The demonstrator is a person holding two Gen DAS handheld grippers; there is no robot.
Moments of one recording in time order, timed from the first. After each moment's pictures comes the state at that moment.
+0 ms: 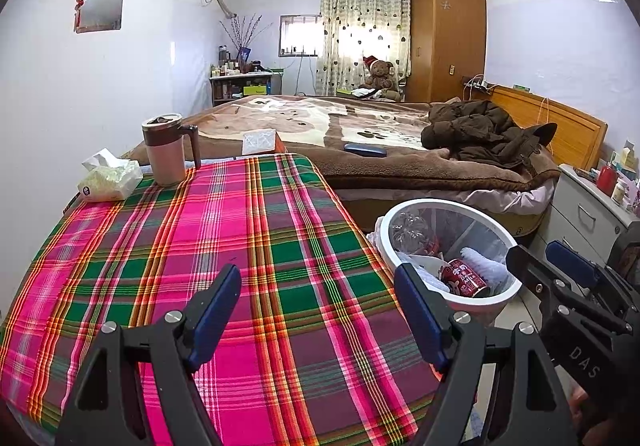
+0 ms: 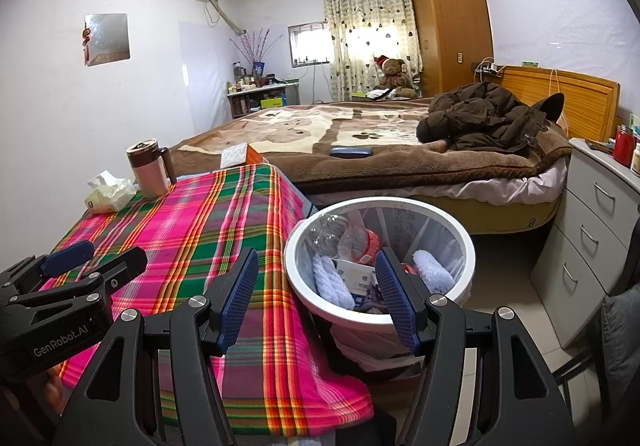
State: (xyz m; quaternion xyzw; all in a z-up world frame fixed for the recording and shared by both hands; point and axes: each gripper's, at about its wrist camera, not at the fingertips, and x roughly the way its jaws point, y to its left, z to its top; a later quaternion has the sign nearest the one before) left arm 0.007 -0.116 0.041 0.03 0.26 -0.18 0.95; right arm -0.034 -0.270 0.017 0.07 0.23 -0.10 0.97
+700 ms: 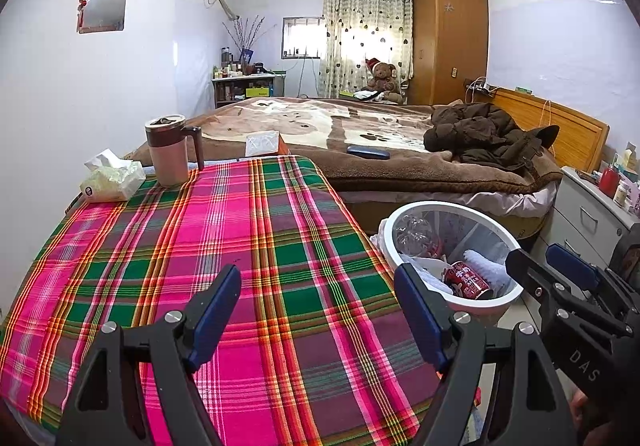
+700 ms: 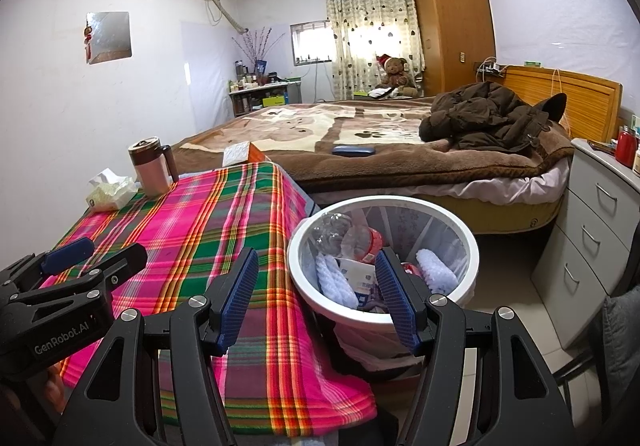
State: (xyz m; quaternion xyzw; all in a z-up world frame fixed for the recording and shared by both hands) left arm 0.009 -0.116 0.039 0.03 0.26 -0.17 0.95; right arm -0.033 -0.265 0.020 0.07 0.23 -0.10 0.97
